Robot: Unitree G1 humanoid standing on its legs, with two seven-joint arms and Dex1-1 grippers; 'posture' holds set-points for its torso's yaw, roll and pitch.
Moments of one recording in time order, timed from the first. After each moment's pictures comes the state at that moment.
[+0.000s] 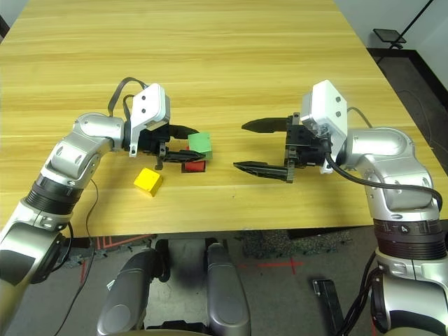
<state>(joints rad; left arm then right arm) -0.85 0.39 -0.29 0.13 -0.21 0.40 -1.11 -0.50 -0.86 -0.09 -0.08 0.49 0.39 1.28</state>
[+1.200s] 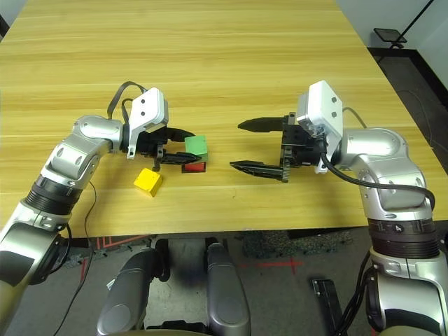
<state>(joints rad) -0.85 0.40 -0.29 0.16 -0.19 0.39 -1.12 -0.51 -0.84 -0.09 -0.08 0.49 0.38 1.27</state>
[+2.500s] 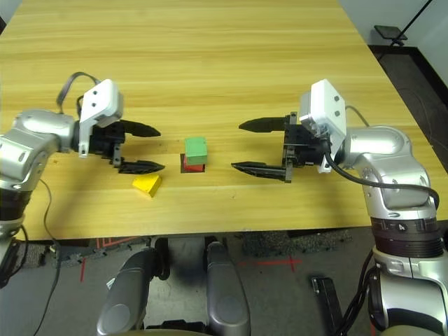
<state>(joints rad) -0.69 0.76 -0.16 -0.14 -0.38 0.59 -1.35 -0.50 -0.87 -0.10 -0.08 0.50 0.39 1.32</state>
